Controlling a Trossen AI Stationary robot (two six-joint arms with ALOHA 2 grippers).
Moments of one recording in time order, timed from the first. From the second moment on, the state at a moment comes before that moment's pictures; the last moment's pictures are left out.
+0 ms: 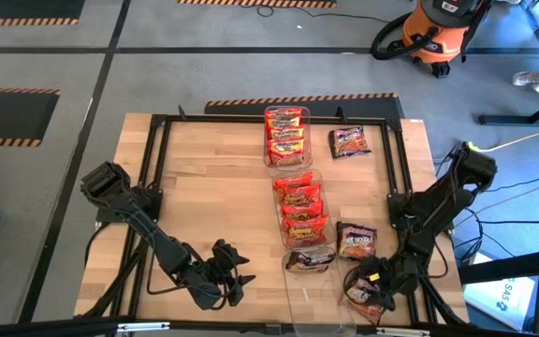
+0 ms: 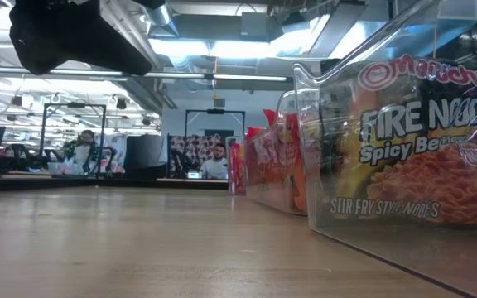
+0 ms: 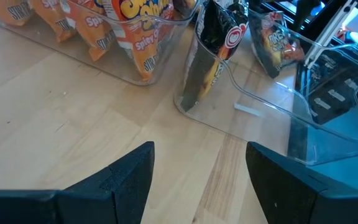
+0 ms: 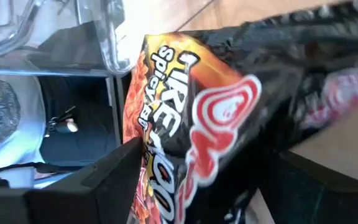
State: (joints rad) left arm -0.75 1.73 1.06 -0.11 -0.74 -1.09; right arm 1.09 1.45 0.40 0.26 0.13 1.35
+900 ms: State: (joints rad) left arm -0.74 1.73 1.06 -0.11 -0.74 -1.08; right arm 1.09 1.43 0.43 0.29 0.03 1.27
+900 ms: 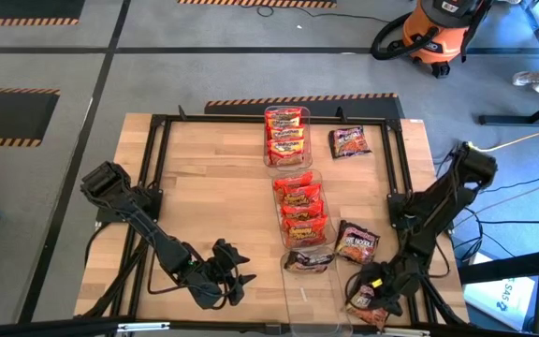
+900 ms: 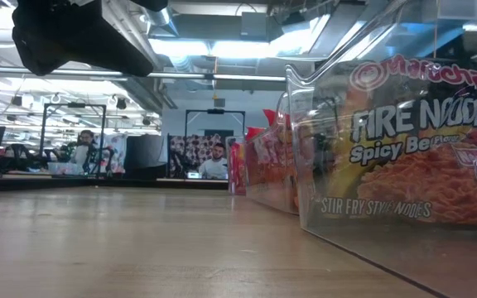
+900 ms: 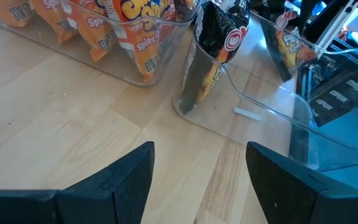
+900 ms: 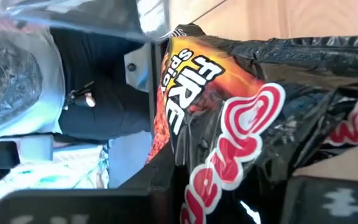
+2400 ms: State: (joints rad) left arm -0.69 1.73 1.06 -0.11 -0.78 -0.83; right arm 0.71 1.93 1.64 -1.03 0.27 0.32
